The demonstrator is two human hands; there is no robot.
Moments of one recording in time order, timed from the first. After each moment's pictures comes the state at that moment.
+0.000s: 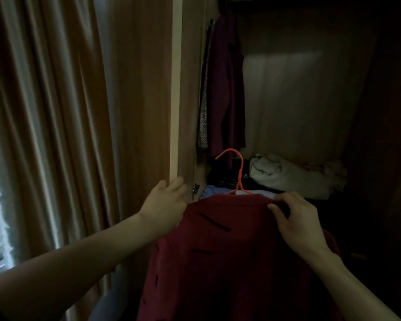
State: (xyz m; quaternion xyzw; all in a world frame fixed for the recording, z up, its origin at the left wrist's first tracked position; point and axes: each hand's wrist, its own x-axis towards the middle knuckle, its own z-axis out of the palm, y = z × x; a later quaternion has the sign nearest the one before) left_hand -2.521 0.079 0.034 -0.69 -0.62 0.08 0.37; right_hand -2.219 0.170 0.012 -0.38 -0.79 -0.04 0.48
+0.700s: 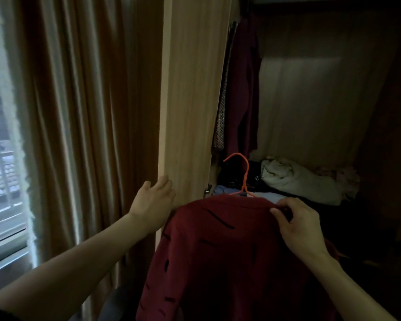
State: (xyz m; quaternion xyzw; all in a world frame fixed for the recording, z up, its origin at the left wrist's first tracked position) left_hand -2.602 0.056 0.017 -0.62 -0.71 0.10 0.31; right_hand -2.269 0.148 0.010 -0.40 -0.78 -0.01 0.49
